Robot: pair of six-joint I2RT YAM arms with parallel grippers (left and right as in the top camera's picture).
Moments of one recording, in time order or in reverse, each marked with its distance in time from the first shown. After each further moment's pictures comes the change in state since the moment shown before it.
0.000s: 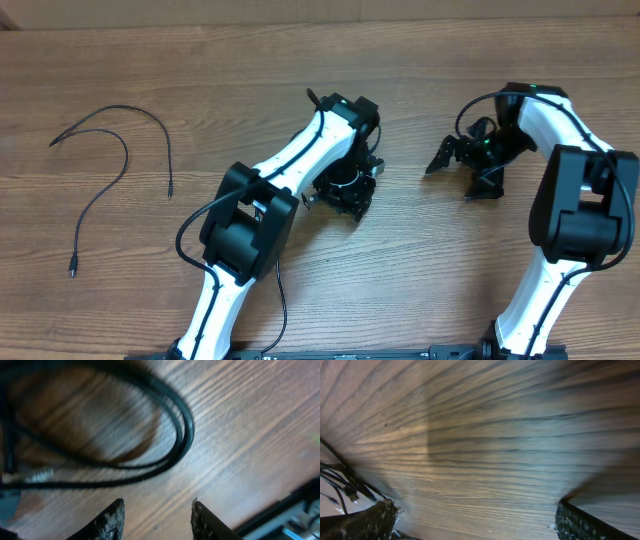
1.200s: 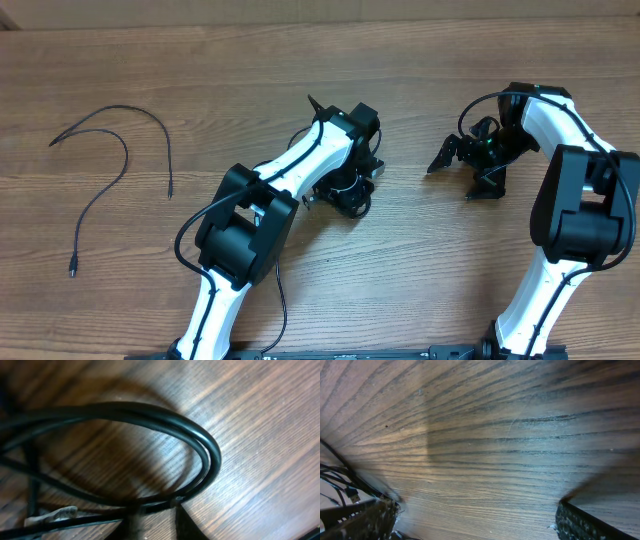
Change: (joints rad) left arm -0.005 -0.037 -0.130 0.184 -0.050 0.041; right arm 0.000 0.000 0.000 0.006 0.000 0.008
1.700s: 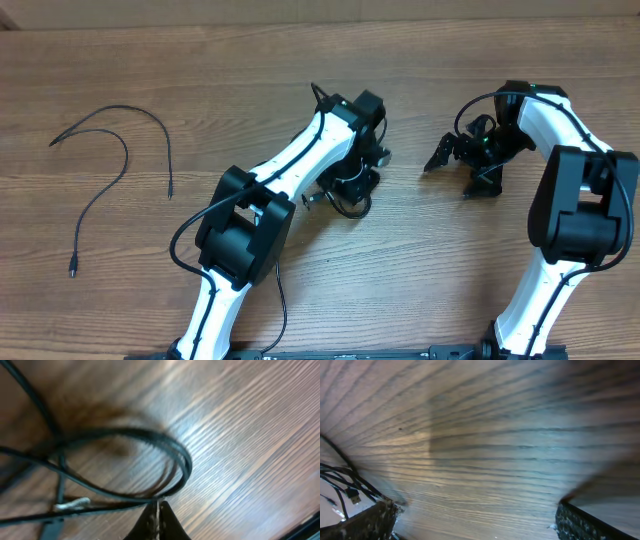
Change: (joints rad) left arm 0.000 0.000 0.119 -0.056 0.001 -0.006; right arm 0.022 -0.006 -0.002 0.032 -0.003 0.001
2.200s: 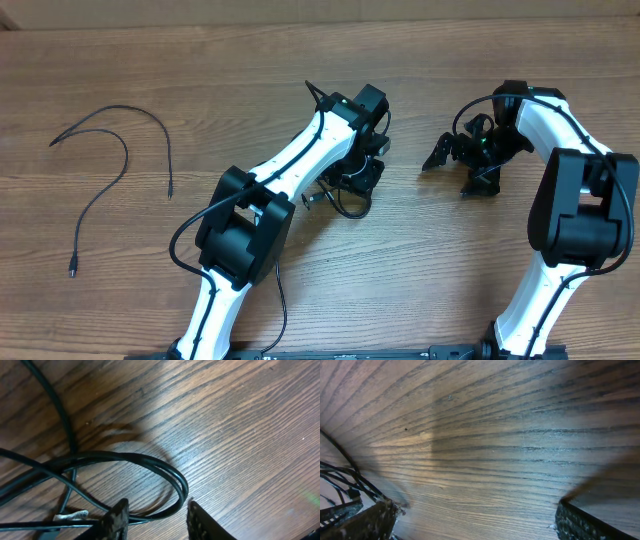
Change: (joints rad) left arm -0.002 0.000 0.004 0.069 0.000 -0.194; right arm 0.006 -0.019 -0.029 0.039 -0.006 0.005
